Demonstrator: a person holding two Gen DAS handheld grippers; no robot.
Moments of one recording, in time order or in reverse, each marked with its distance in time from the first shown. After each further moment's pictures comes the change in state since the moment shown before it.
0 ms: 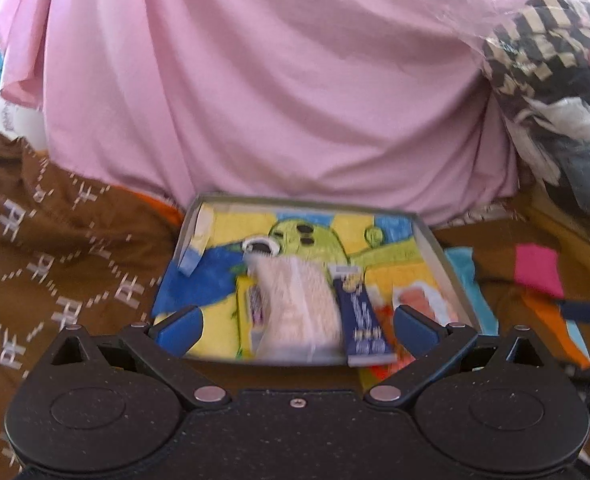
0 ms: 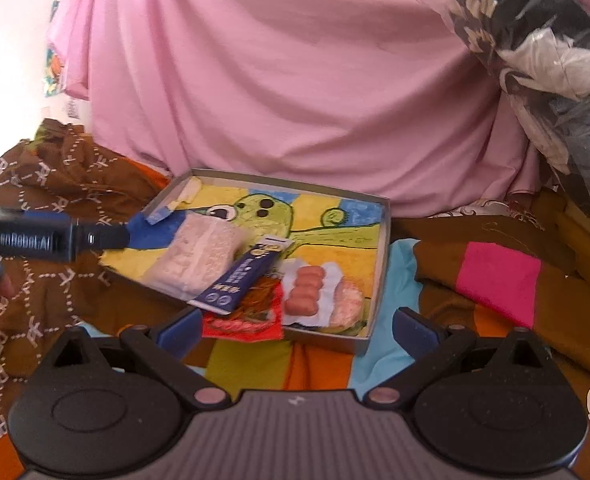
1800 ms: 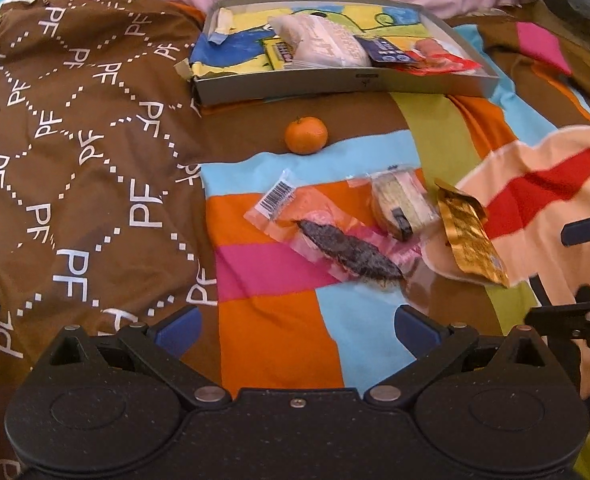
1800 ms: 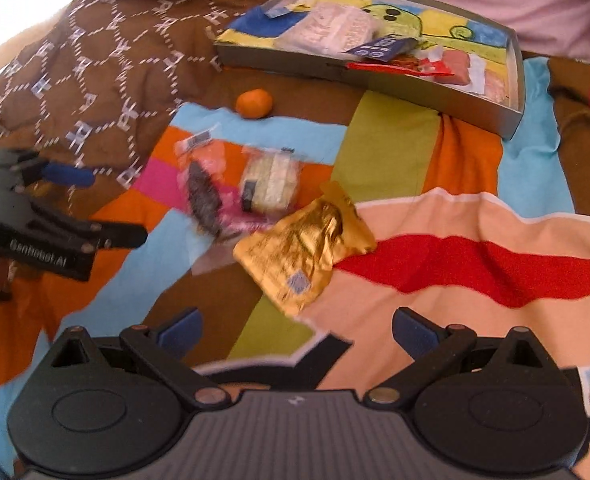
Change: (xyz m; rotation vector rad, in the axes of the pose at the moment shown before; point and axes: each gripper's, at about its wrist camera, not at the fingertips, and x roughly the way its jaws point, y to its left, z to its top) left arm -0.037 0.027 -0.149 0.111 0.414 0.064; right arm 0.004 0.066 -0.115 -0.094 0.439 0.218
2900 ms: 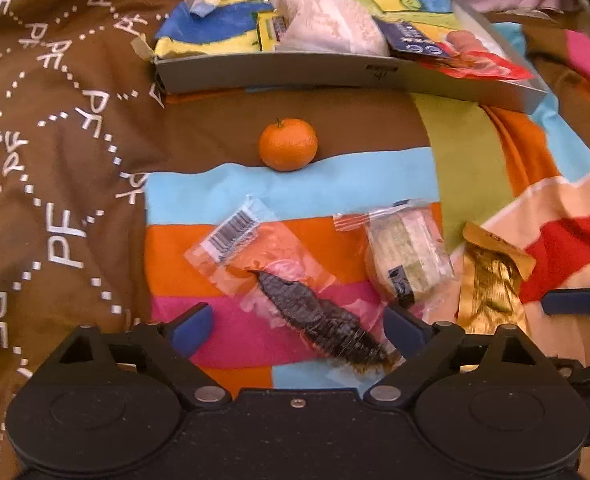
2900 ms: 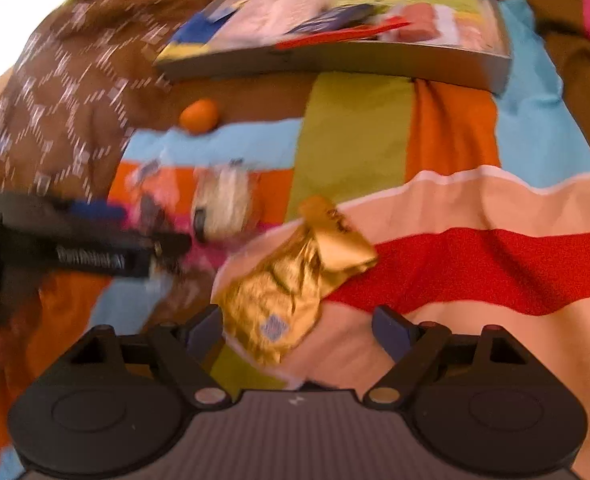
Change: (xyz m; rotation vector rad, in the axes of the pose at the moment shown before) left arm 0.067 -0.023 0.043 -0.104 0.071 0.002; right arm 0.041 -0.042 0.012 0.197 -0.005 0.066
